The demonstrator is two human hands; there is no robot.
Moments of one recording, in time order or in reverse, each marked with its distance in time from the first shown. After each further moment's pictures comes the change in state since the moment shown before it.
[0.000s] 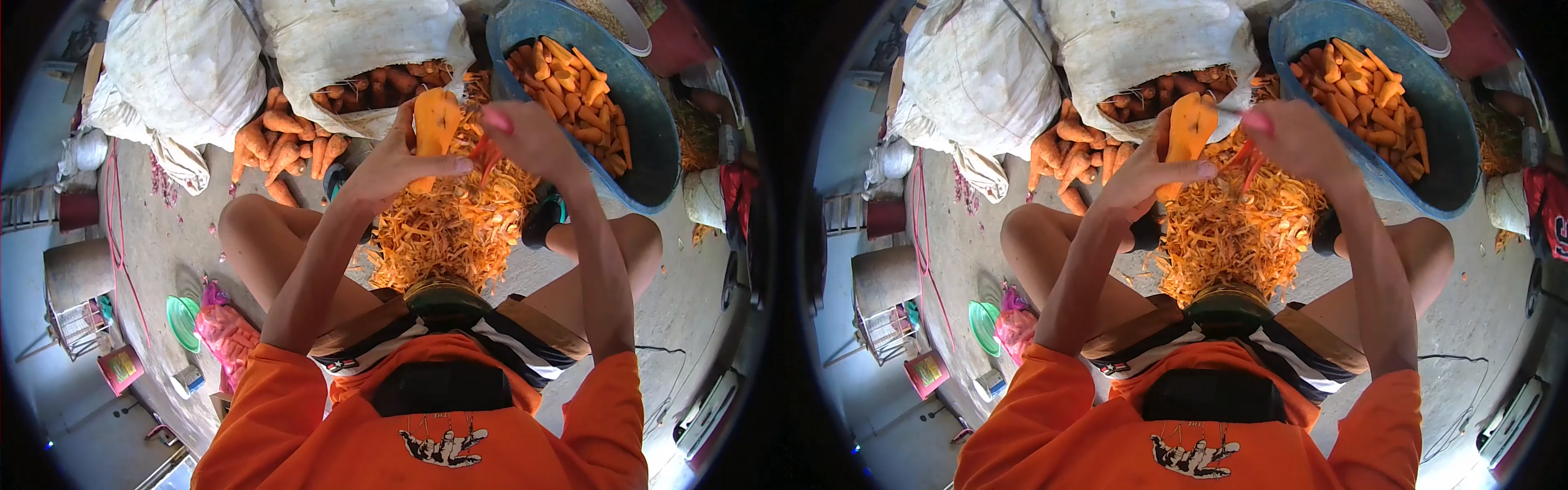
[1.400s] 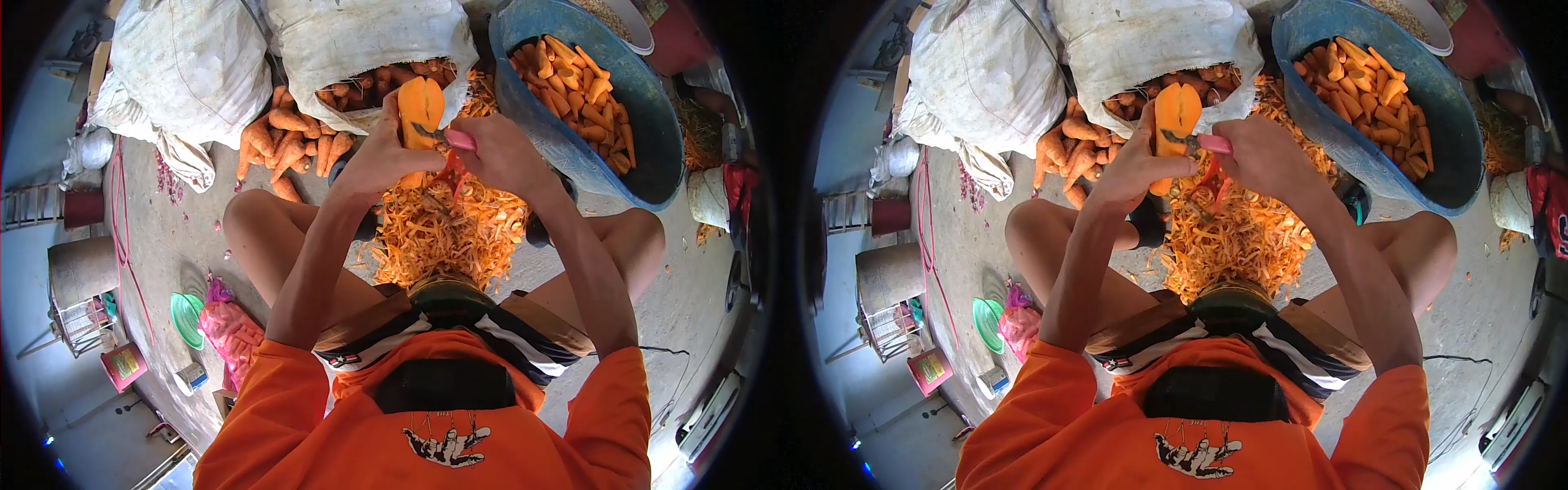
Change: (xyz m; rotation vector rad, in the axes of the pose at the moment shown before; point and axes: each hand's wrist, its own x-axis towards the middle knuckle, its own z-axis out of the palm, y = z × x) left_hand -0.005 -0.005 -0.018 0.191 0.068 0.062; right_hand 0.000 -0.043 0.032 -0.030 -0.140 0.025
